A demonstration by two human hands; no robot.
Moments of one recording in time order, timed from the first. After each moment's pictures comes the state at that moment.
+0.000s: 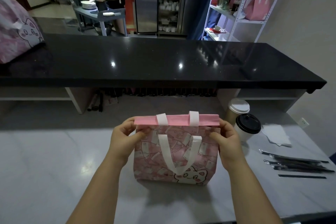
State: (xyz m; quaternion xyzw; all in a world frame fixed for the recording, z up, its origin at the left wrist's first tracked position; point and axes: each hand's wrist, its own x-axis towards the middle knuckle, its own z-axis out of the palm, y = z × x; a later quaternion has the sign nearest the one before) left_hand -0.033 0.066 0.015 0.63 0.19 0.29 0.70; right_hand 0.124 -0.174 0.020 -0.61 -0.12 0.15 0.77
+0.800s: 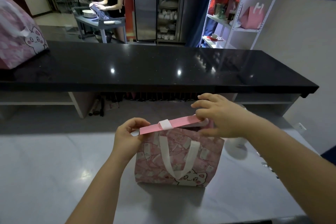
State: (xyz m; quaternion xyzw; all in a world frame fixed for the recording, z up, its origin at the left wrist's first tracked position) left_hand -0.032 0.061 0.028 0.73 0.20 0.32 0.57; right_hand 0.155 -0.158 0.139 -0.77 -0.63 -0.08 -0.09
